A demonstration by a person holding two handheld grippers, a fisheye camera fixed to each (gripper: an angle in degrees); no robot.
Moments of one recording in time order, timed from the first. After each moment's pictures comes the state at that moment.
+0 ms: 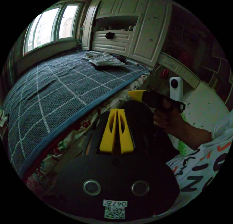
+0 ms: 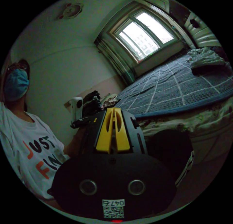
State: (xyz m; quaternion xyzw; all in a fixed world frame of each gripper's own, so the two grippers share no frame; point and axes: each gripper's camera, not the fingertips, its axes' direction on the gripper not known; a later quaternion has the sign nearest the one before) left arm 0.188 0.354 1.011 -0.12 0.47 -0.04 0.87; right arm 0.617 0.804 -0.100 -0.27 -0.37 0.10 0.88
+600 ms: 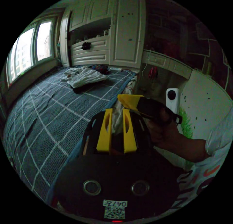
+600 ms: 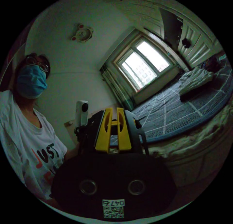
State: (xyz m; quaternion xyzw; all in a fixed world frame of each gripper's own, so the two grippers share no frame) left arm 0.398 0.196 1.056 -0.03 0.50 0.04 0.87; right arm 0.823 0.729 -0.142 -0.09 -0.36 0.14 0.92
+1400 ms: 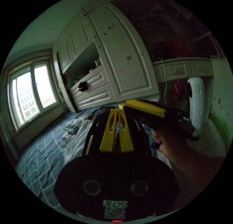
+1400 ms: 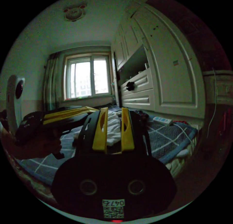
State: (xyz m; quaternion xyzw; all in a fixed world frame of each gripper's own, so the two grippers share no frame) left arm 0.740 -0.117 1.184 0.21 0.37 0.07 0.90; right arm 1.114 0.553 -0.001 -0.01 0.09 -0.06 0.99
